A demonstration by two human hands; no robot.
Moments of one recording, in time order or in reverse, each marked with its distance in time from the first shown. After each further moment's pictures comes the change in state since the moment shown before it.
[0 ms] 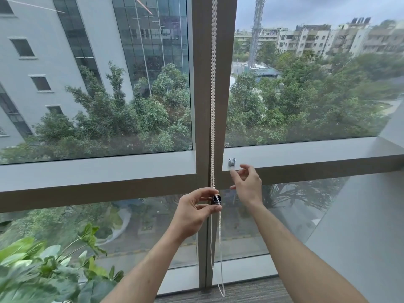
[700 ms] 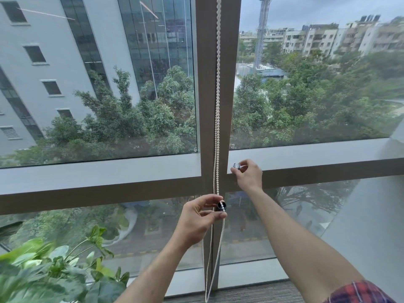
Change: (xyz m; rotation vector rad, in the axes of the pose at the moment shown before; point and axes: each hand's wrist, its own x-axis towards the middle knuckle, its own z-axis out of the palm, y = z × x) left_hand -0.008 -0.003 0.001 -0.004 0.023 -0.020; right_hand 0.048 0.003 0.019 -0.283 -0.036 0.047
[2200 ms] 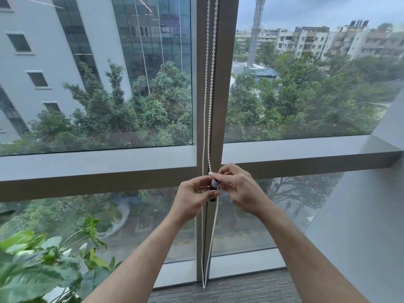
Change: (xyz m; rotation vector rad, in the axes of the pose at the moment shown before) left_hand 0.007 0.018 -0.003 -0.141 -0.083 0.081; right_hand -0.122 -0.045 -0.070 -0.178 -0.397 -0.778
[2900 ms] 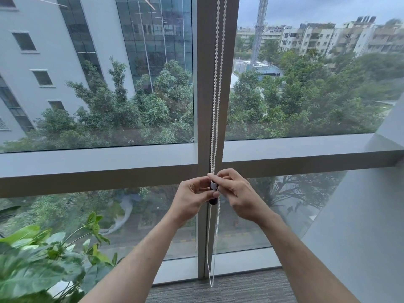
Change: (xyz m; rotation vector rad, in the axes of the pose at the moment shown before) left_hand -0.005 0.000 0.001 -0.089 -0.031 -0.076; right_hand -0.015 0.013 0.020 0.196 -0.011 0.025
